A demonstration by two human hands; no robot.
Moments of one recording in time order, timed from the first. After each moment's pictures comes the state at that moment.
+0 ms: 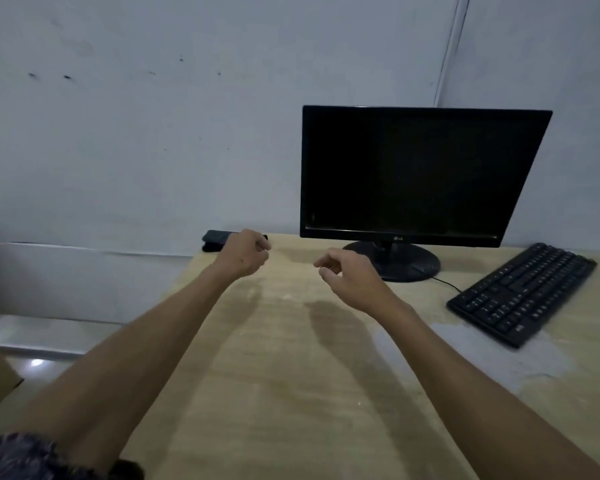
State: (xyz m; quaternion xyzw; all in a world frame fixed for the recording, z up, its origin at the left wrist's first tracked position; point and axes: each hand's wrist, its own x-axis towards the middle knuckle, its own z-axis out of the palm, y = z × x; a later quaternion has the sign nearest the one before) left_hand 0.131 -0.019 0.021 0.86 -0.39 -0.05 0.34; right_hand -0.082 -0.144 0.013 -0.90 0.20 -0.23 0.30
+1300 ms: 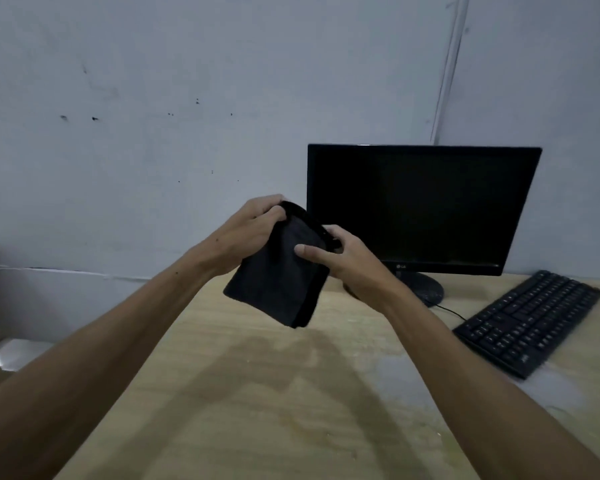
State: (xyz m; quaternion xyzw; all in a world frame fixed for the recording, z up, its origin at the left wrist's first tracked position) left_hand 0.053 0.029 0.153 0.69 -0.51 -0.12 0.49; right_hand -0.081 -0.117 0.099 -0.77 0.14 -0.24 0.58
